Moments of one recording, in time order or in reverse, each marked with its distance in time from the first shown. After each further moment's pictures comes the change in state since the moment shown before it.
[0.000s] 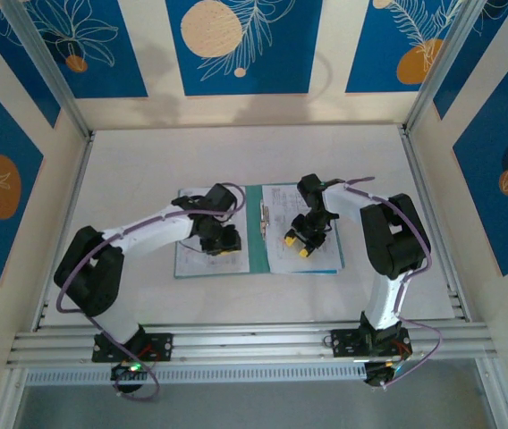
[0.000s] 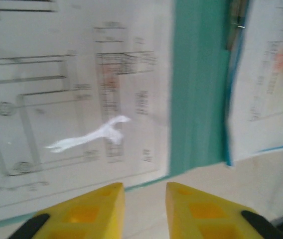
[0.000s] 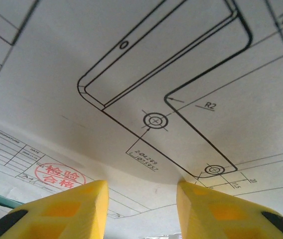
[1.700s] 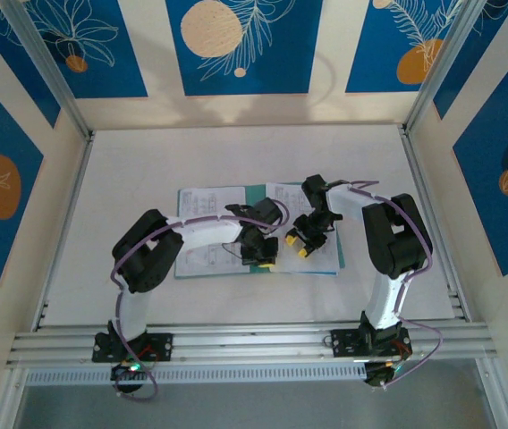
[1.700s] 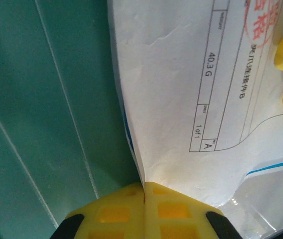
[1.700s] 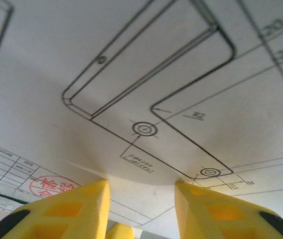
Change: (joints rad) left arm -0.185 0.346 0.215 0.089 0.063 -0.122; right arm -0.031 -0.004 -0.026 0.029 -0.069 0.074
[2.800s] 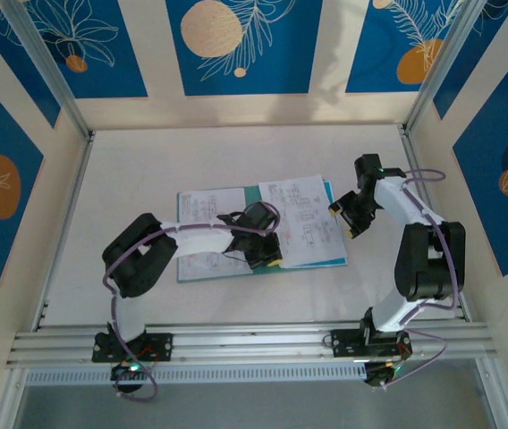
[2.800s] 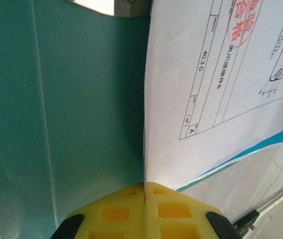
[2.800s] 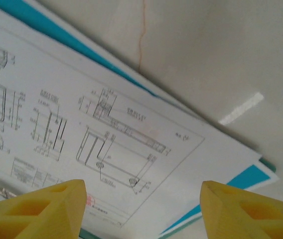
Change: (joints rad) left arm -0.003 -0.073 -0.173 0.335 0.043 -0.321; right arm -0.317 -0.215 0.051 -0.114 0.231 -0.143
